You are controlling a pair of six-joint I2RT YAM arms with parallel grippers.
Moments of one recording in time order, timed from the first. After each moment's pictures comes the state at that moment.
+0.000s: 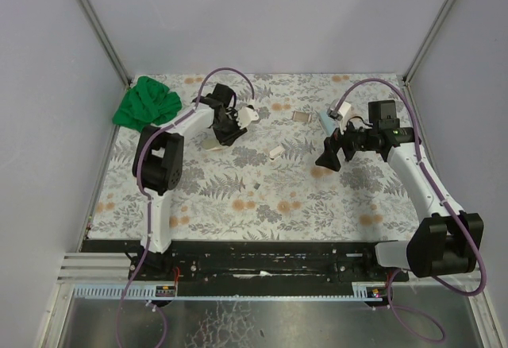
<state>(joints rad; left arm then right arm) -0.31 2.13 1.65 -0.71 0.28 0.81 0.10 1.31 1.08 -0.69 -0.80 -0.57</state>
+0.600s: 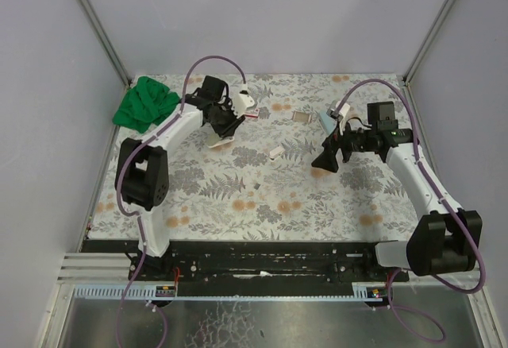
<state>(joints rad) -0.31 1.93 1.56 -0.63 0.33 0.67 0.10 1.32 1.06 -0.66 -0.91 -0.55</state>
